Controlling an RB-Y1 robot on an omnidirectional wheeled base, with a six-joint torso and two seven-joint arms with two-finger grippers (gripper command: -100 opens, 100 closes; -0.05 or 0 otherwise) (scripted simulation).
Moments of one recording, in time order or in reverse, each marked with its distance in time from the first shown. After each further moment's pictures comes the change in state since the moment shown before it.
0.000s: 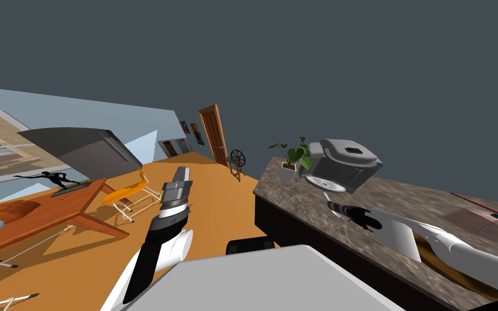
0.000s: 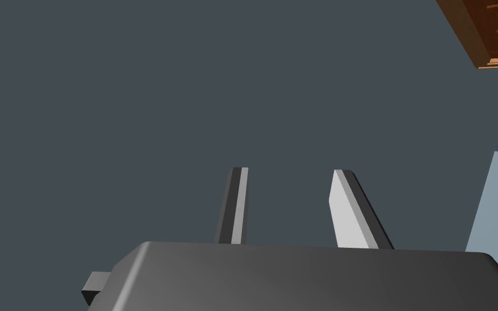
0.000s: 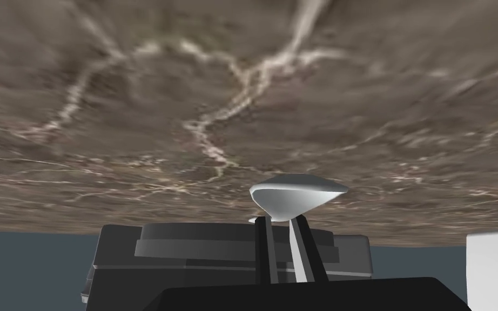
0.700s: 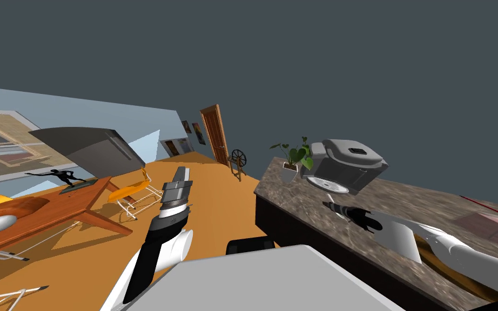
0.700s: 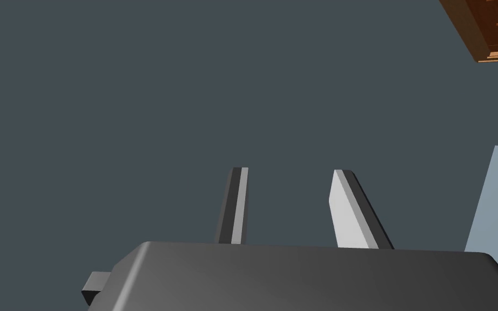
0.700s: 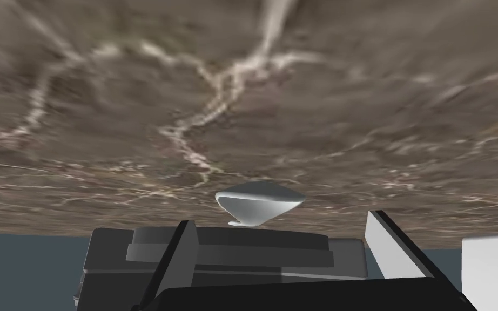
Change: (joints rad) left arm 0.000 0.000 0.000 0.000 0.000 0.000 0.000; right arm -0.004 0.012 0.005 0.016 0.001 -0.006 0.002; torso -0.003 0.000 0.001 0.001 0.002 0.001
